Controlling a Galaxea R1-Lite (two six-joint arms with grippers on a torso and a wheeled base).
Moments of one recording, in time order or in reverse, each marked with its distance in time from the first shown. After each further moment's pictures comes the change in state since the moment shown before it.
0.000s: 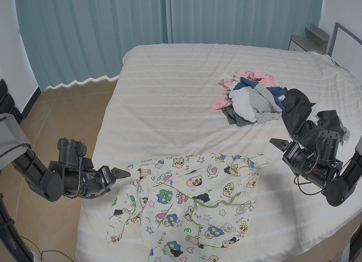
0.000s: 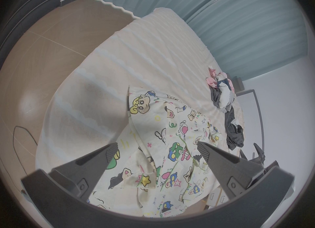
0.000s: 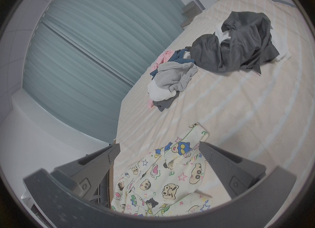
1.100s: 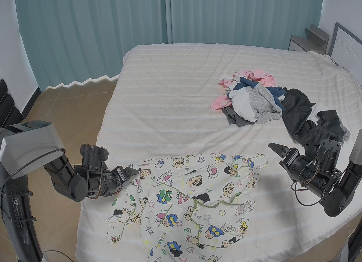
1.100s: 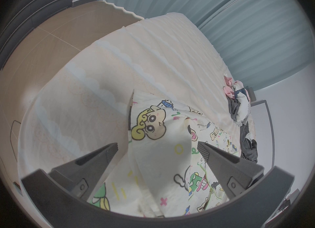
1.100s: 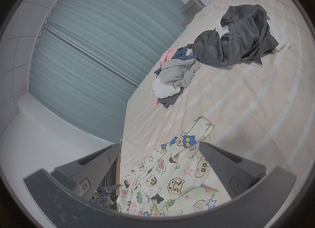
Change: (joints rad) left arm -0.049 0.273 -0.149 -0.146 0.161 -0.096; right arm 0.029 0.051 0.114 -0.220 0.008 0.039
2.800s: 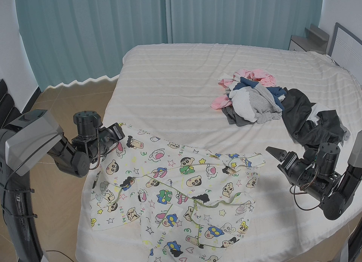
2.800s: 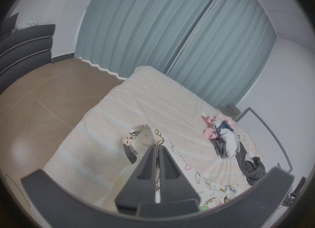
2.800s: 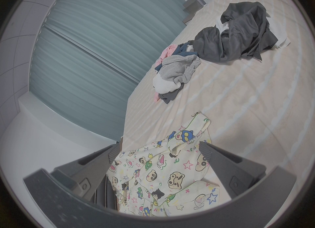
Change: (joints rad) left arm 0.060 0.045 -0.310 -0.211 0.132 0.239; right arm 0.024 0.005 0.032 -0.024 0.000 0.002
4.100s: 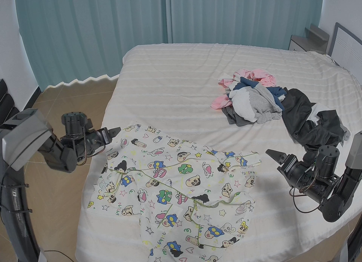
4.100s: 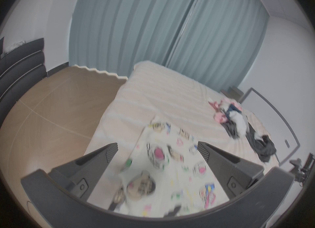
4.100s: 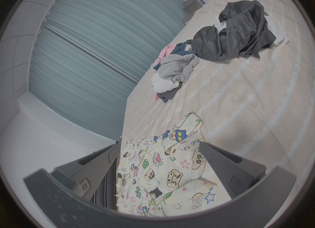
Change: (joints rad) left arm 0.124 0.008 -0.020 0.089 -0.131 0.203; right arm -0.001 0.026 0.026 -0.045 0.001 0.000
